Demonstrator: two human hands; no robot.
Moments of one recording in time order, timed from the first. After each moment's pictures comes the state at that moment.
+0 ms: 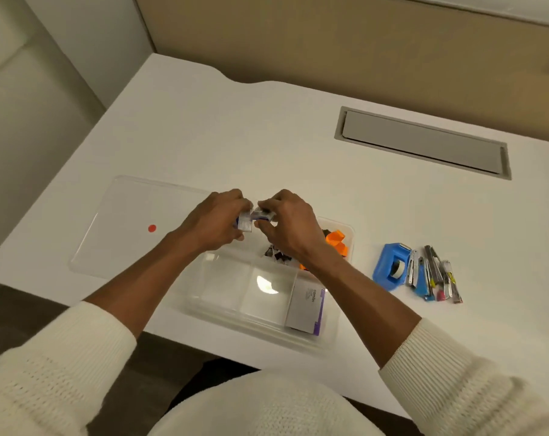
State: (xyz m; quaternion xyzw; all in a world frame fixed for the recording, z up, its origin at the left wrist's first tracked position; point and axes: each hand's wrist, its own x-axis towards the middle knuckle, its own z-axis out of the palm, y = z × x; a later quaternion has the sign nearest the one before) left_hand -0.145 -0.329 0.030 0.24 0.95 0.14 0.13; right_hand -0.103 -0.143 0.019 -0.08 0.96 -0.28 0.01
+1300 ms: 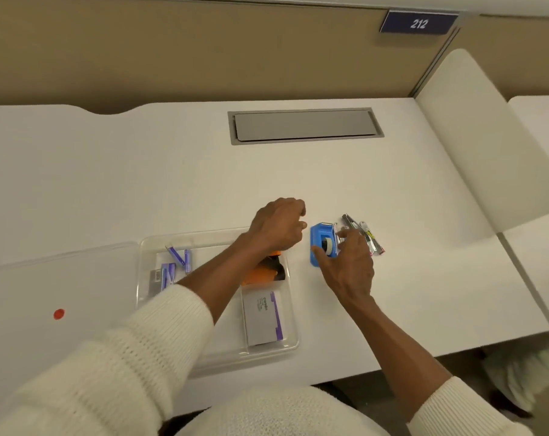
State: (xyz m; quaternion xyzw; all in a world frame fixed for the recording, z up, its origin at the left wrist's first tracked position) left_hand -0.128 -0.089 0.007 0.43 0.86 0.19 0.18; right_hand 0.032 -0.001 -0.027 0.47 0.84 -0.24 -0.11
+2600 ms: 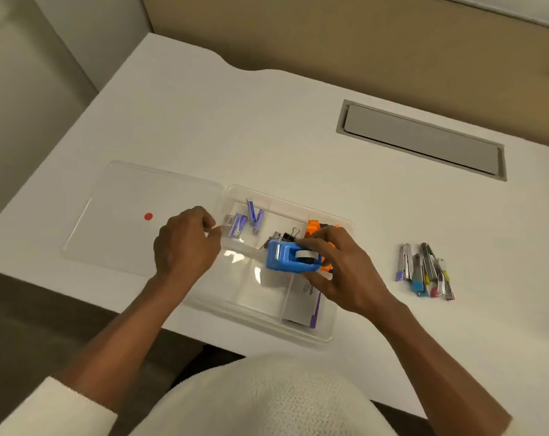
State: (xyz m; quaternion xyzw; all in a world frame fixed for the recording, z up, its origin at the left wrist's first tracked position) left_hand -0.078 -0.358 0.021 -0.06 0.97 0.23 0.02; right_hand -0.004 -0.065 0.020 -0.13 0.95 -0.27 0.05
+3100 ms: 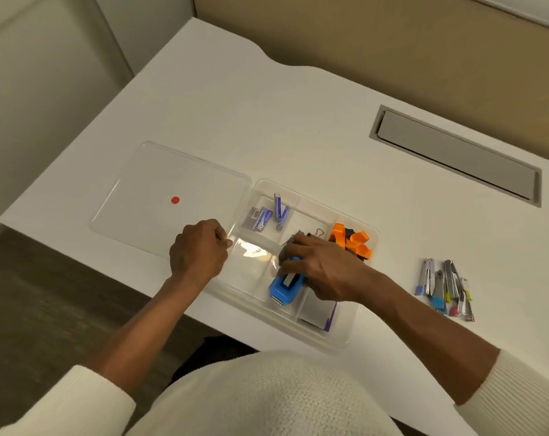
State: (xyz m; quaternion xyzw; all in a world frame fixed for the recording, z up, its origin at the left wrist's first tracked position) left_hand -0.058 -0.385 -0.008 -0.13 0.96 0.22 0.09; right_hand -0.053 -0.122 0.019 -0.44 0.88 -0.09 0.17
